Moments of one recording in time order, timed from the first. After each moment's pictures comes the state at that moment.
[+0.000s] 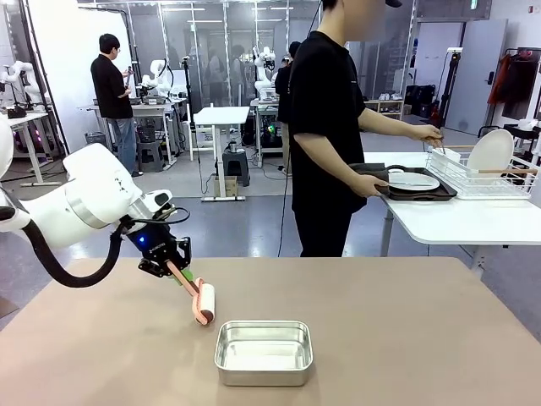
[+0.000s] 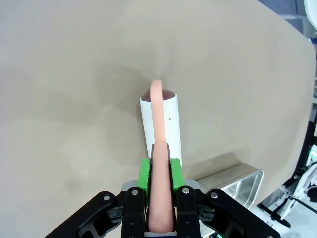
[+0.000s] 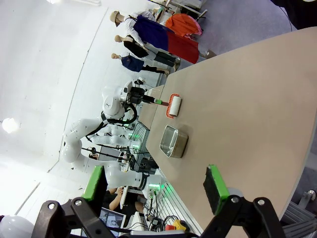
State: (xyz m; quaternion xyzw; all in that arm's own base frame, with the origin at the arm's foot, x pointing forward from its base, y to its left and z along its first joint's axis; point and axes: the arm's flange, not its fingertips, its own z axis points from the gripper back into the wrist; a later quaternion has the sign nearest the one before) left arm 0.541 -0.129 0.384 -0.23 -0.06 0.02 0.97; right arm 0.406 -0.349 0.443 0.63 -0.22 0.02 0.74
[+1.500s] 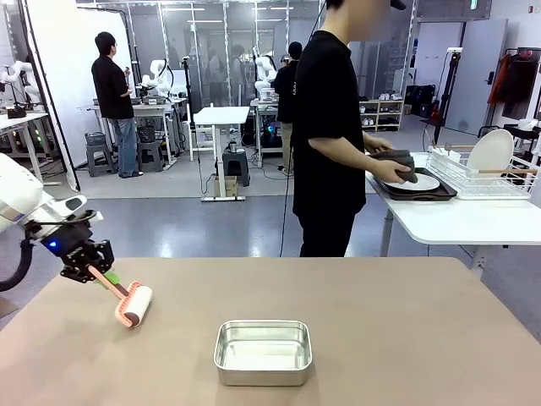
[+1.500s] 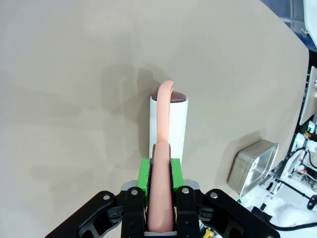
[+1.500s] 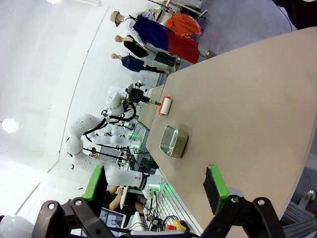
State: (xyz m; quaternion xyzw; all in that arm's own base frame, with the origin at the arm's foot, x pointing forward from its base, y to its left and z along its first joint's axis) left arm 0.546 0.070 0.364 -0.28 -0.02 0.04 0.96; right arm 0.406 -0.349 0.443 0.63 -0.22 0.02 0.74
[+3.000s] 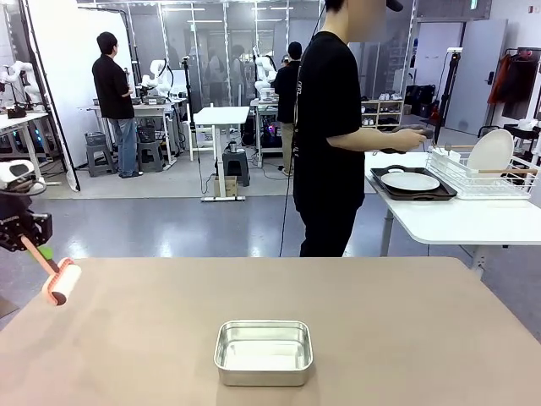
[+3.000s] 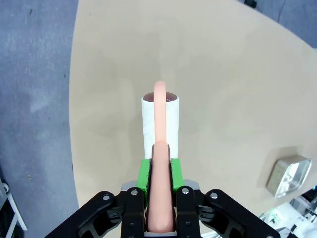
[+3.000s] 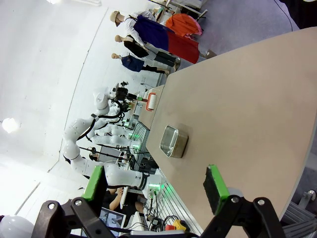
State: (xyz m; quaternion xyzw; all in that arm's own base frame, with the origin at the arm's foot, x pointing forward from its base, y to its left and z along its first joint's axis) left arm 0.523 0.147 0.466 -0.13 -0.07 0.06 0.99; right arm 0.406 -0.349 0.443 0.63 -0.22 0.02 0.74
